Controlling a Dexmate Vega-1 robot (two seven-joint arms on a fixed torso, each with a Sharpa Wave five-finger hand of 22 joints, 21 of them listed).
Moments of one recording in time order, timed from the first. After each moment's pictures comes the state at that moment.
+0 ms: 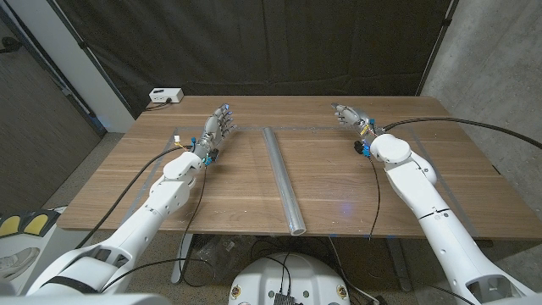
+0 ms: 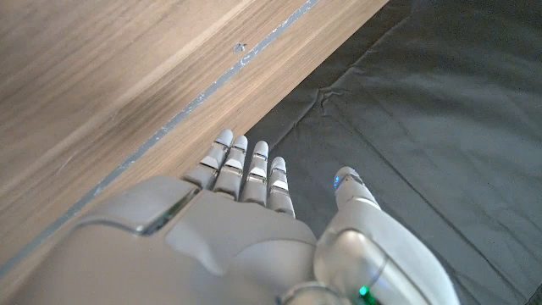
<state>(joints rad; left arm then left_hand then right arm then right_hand) 0.79 0.43 0.29 -1.18 -0.57 -0.26 -0.22 0.08 0.04 0.40 0.12 0.26 -0.12 -0.20 0.21 0.18 -0.08 -0.06 0.22 0.18 -0.08 0.01 0.19 0.17 0.02 0.09 0.26 0.19 -0.98 -0.34 -0.17 -1.87 -0.15 -0.40 0.13 0.28 0.12 0.39 -0.07 0.19 0.16 -0.01 0.20 0.18 0.24 0.06 0.23 0.18 0.19 0.06 0.21 0.17 0.07 0.04 0.49 0.18</state>
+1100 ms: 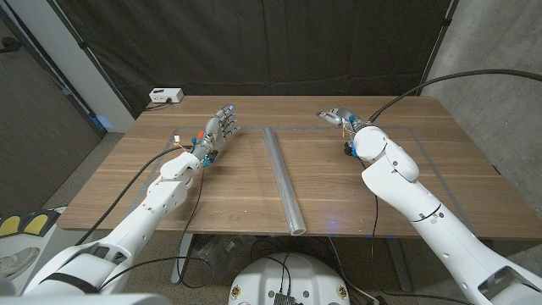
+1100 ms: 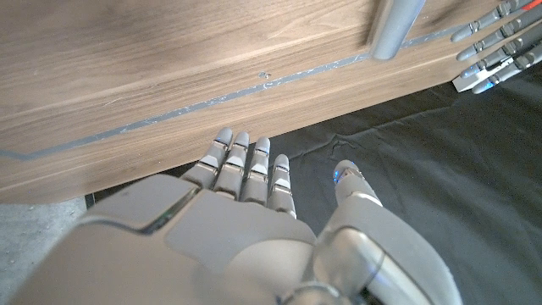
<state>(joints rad) 0.77 0.45 0.30 -1.14 -0.60 -0.27 -0.32 0.10 0.03 0.40 0.12 0.26 -0.09 -0.19 0.21 0.18 -0.05 -0.04 0.22 0.18 -0.04 0.03 0.20 0.18 0.03 0.11 0.26 0.19 -0.89 -0.49 -0.52 -2.20 -0.55 -0.98 0.25 0.31 0.14 0.41 -0.09 0.20 0.20 -0.04 0.20 0.18 0.28 0.04 0.23 0.18 0.24 0.02 0.21 0.17 0.07 0.05 0.48 0.19</state>
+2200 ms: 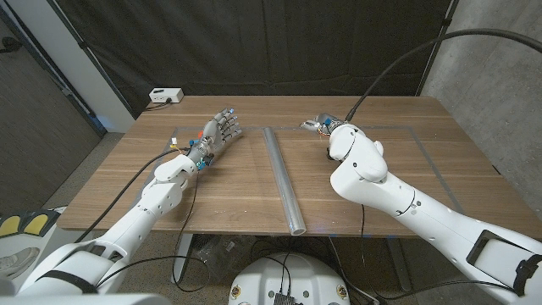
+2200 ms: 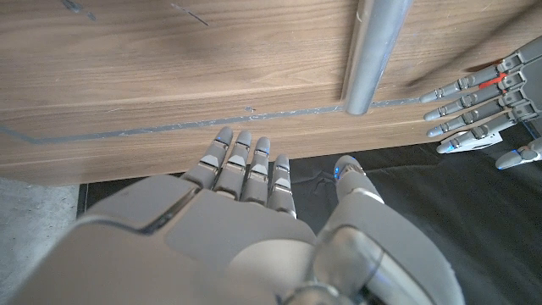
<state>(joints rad) 0.76 0.47 0.30 -1.08 -0.66 -0.30 -0.44 0.09 0.04 0.40 0.11 0.26 -0.07 -0.18 0.21 0.18 -0.02 -0.04 0.22 0.18 -0.01 0.02 0.20 0.18 0.04 0.12 0.26 0.19 -0.63 -0.54 -0.91 -2.26 -0.72 -1.35 0.43 0.34 0.14 0.42 -0.11 0.20 0.20 -0.04 0.20 0.18 0.28 0.02 0.23 0.18 0.25 0.00 0.21 0.17 0.08 0.05 0.48 0.19</state>
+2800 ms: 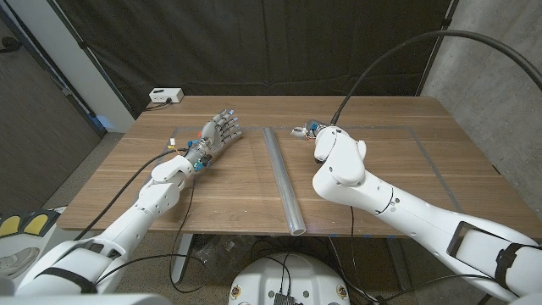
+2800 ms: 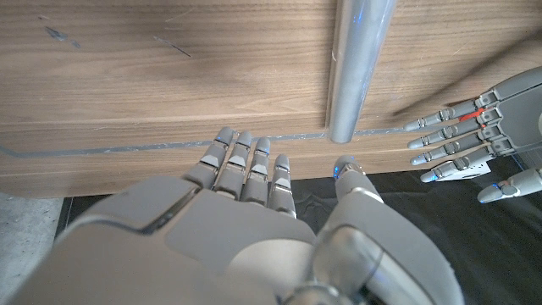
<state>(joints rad) 0.74 0.48 0.31 -1.04 -0.68 -0.31 -0.49 0.09 0.04 0.39 0.12 0.26 -0.07 -0.19 0.21 0.18 0.00 -0.04 0.23 0.19 0.01 0.02 0.20 0.18 0.04 0.12 0.26 0.19 -0.57 -0.46 -1.01 -2.17 -0.89 -1.39 0.62 0.34 0.15 0.42 -0.11 0.20 0.20 -0.04 0.20 0.18 0.28 0.02 0.23 0.18 0.25 0.00 0.20 0.18 0.08 0.05 0.48 0.19</state>
